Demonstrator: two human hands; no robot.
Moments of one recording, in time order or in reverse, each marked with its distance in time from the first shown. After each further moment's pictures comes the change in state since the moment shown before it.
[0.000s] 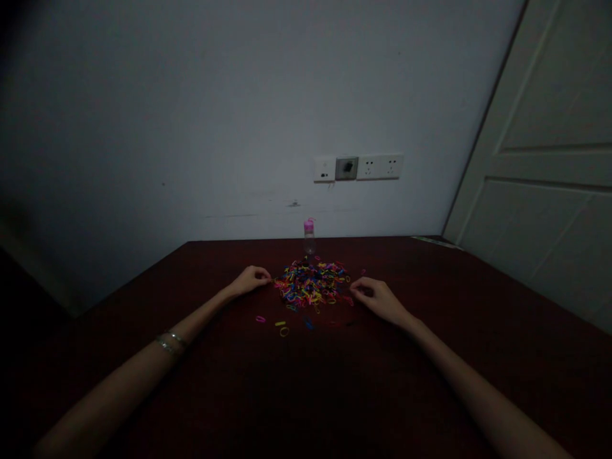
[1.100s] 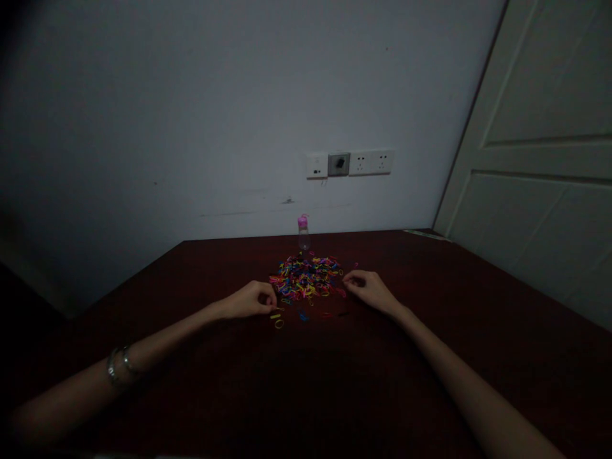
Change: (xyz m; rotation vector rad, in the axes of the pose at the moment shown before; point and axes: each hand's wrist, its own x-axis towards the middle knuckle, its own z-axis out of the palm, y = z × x) left_hand -0.063 0.106 0.001 0.000 -0.294 0.114; right_hand 0.000 -0.005 -0.001 0.044 0.013 0.074
